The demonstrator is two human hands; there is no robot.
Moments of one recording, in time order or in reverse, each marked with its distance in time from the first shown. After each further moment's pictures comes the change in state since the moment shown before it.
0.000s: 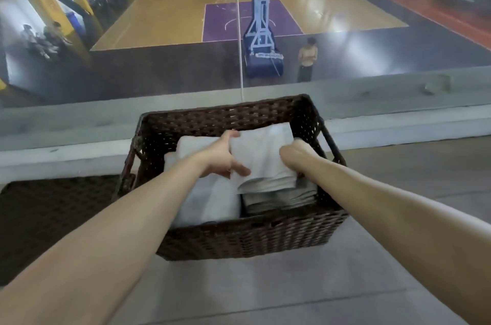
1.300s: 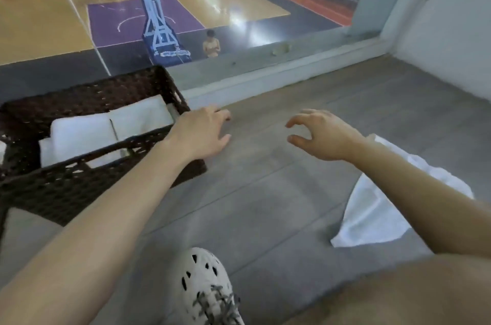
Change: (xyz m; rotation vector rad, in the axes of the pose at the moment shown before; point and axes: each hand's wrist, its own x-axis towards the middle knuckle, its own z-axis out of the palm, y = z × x) left_hand -0.206 0.139 0.237 1.090 0.242 0.838; right_hand -0.300 0.265 -0.207 -0.617 0.299 -0.312
